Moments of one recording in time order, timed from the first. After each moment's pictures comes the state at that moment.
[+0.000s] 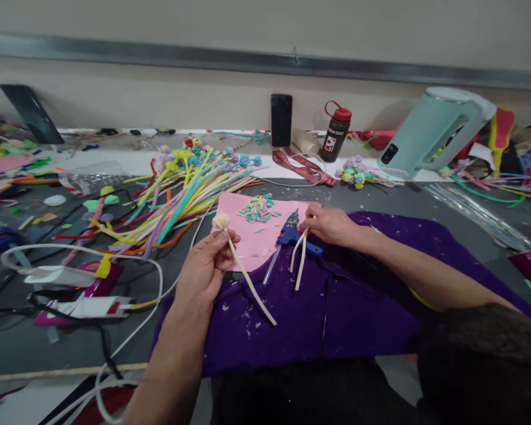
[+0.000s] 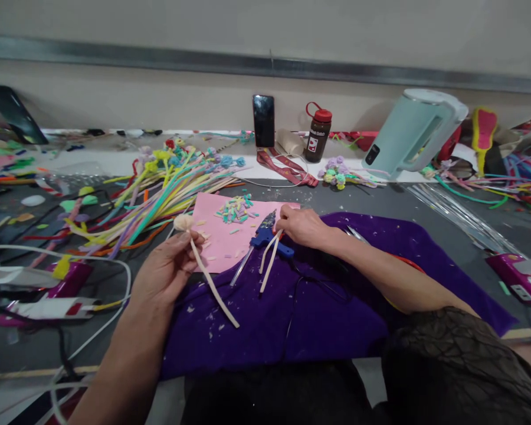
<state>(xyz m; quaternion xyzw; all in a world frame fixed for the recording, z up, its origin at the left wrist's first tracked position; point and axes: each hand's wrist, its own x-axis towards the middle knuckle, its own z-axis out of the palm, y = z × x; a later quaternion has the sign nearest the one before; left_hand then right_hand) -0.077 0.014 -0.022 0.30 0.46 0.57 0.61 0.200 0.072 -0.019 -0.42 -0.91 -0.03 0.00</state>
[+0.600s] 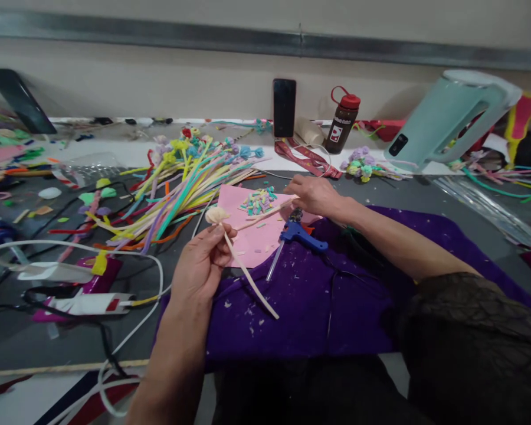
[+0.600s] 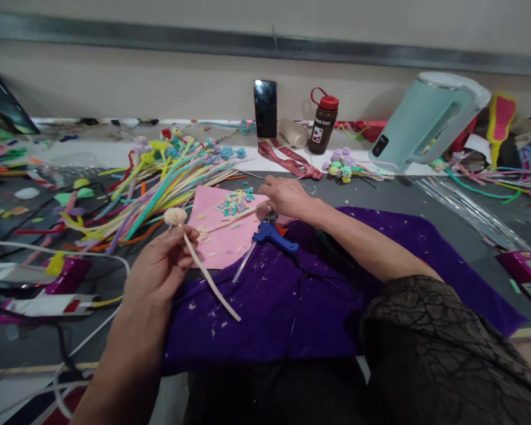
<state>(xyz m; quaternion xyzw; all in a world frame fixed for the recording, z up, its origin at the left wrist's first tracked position) -0.081 0.015 -0.020 0.29 0.46 0.57 0.61 0.163 0.126 -0.005 -0.42 -0.90 -0.07 0.05</state>
